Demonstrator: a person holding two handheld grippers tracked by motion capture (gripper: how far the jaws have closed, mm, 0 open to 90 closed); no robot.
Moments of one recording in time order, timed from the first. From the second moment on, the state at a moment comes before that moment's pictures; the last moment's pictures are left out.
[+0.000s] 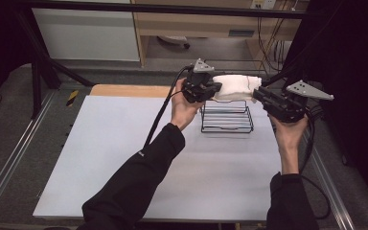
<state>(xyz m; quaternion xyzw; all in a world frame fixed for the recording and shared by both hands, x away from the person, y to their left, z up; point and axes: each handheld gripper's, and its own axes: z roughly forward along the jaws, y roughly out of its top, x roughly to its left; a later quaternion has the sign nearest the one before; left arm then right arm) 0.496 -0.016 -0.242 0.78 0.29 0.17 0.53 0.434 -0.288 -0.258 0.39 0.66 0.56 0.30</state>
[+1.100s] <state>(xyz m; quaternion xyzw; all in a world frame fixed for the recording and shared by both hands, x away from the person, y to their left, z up) 0.486 -0.001 -0.267 0.80 0.27 0.17 0.51 0.438 -0.278 -0.278 0.42 0.67 0.54 0.27</state>
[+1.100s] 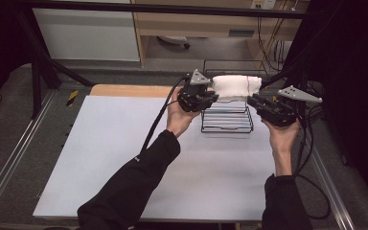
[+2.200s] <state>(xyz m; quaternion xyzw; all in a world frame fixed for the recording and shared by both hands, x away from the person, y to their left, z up) 0.419 0.180 -0.357 0.81 0.36 0.15 0.45 0.403 -0.242 -0.327 0.40 0.73 0.52 0.19</state>
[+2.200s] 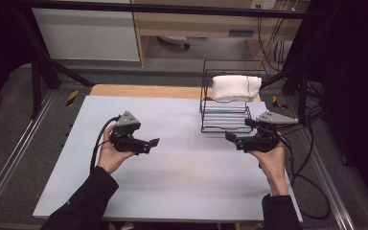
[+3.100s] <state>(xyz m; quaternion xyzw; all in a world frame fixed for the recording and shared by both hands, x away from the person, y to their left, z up) 0.358 0.281 -0.432 0.79 0.40 0.16 0.43 0.372 -0.255 -0.427 0.40 0.77 0.49 0.12</state>
